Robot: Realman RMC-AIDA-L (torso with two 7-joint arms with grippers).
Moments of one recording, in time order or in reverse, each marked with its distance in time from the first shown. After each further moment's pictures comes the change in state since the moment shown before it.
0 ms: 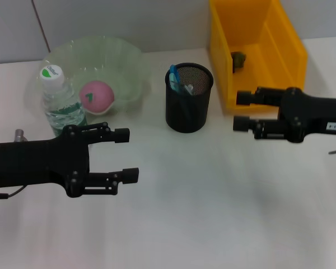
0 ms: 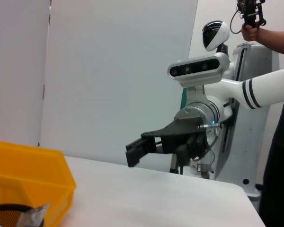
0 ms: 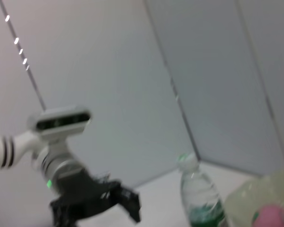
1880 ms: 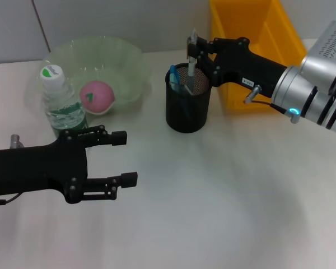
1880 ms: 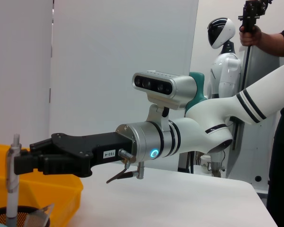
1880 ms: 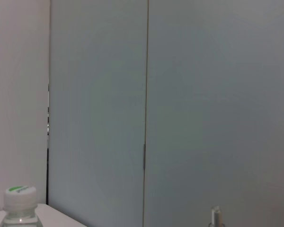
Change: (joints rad) left arm 0.066 -0.041 0.001 0.108 -0.001 0.001 0.000; right arm 0.197 0.134 0.079 0.320 0.289 0.557 -0.650
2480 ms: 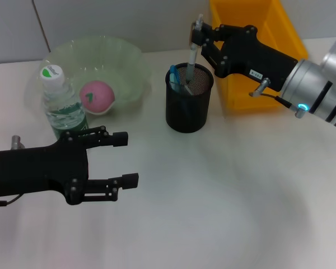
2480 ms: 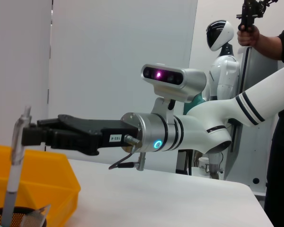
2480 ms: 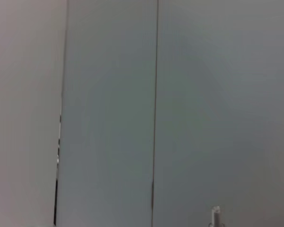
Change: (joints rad) left arm 0.001 -0.003 0.000 -0.002 -0.001 0.005 -0.003; right arm -0.015 -0.002 0.041 -0.020 0.004 -0.104 -0.005
